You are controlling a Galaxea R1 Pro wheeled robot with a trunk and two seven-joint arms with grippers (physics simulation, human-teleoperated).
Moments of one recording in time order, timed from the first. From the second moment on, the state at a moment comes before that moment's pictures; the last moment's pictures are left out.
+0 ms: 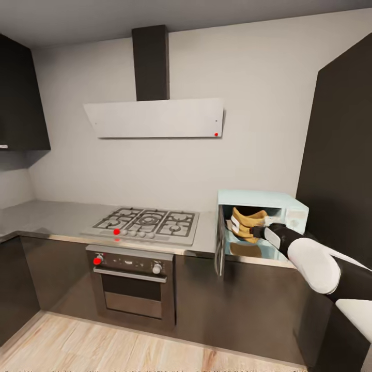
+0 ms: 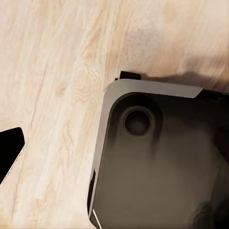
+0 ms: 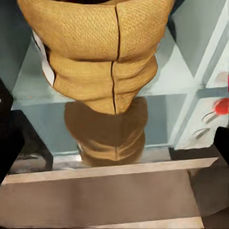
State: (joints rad) left arm 0.04 0.05 0.17 -0.13 0.01 0.01 0.01; right arm -1.25 -0.13 -0.35 0.01 0.24 0.25 -0.11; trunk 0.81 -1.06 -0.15
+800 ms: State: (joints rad) left arm 0.04 0.04 0.17 -0.13 0.01 0.01 0.01; right arm -0.98 -0.21 -0.35 0.06 0.24 -0.48 -0.09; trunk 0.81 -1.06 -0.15
